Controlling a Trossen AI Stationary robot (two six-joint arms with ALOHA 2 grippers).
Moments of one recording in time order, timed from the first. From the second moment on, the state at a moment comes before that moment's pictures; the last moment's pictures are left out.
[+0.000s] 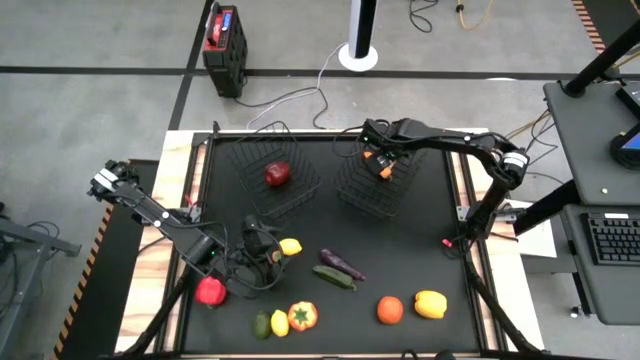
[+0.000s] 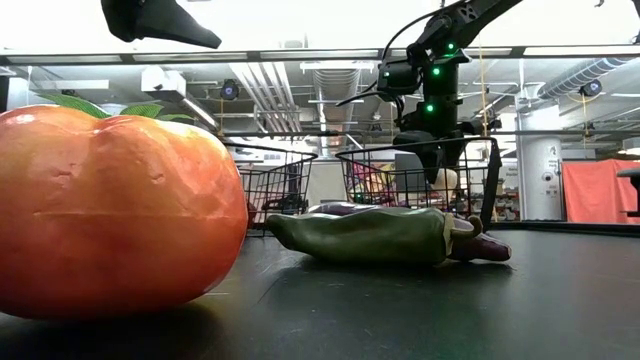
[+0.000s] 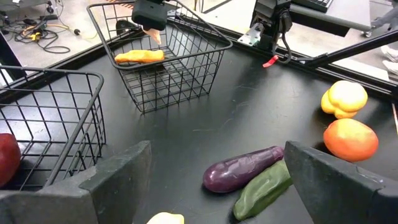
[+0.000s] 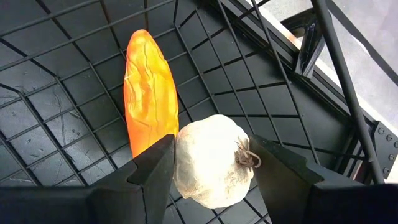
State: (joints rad) left arm -0.62 1.37 0.99 -0.39 -0.92 -0.82; right arm -0.54 1.72 1.31 -0.97 0.39 0.39
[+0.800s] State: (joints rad) left arm -0.62 1.37 0.99 -0.39 -0.92 -0.82; right arm -0.54 1.72 1.31 -0.99 0.39 0.39
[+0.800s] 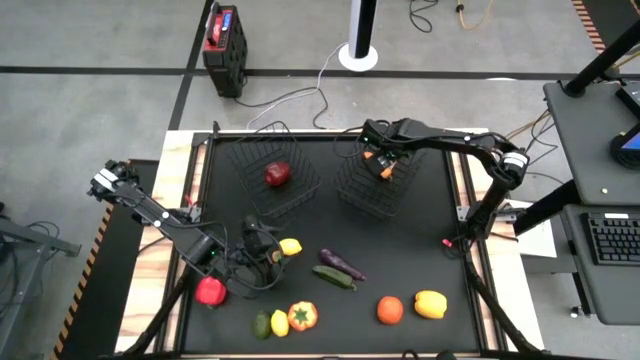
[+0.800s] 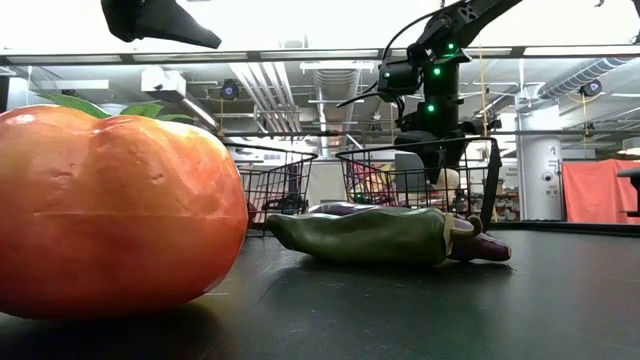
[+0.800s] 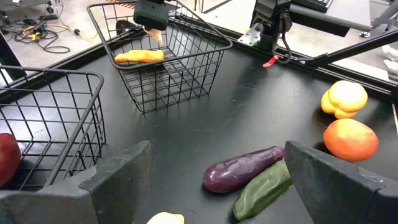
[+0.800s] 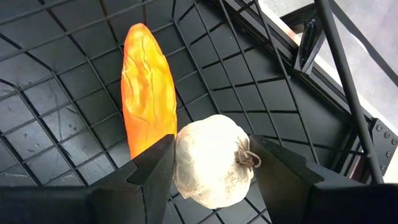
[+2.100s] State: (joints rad) left arm -0.62 1.37 0.99 -0.44 -0.76 -0.79; right arm -0.29 1.50 1.35 -0.96 0.39 0.42
